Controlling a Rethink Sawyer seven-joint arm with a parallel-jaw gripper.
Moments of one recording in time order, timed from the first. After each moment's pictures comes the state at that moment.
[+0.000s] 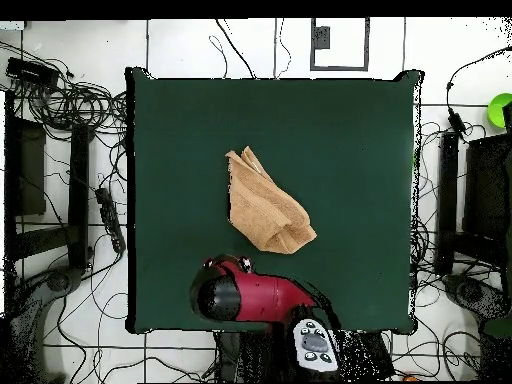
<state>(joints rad) -0.08 -0.68 -0.01 2.08 -0.03 0.14 1.57</state>
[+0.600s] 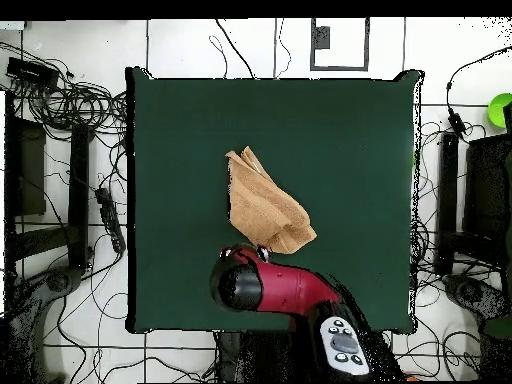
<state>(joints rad) -0.18 -0.69 0.00 2.01 -0.08 0.17 1.57</state>
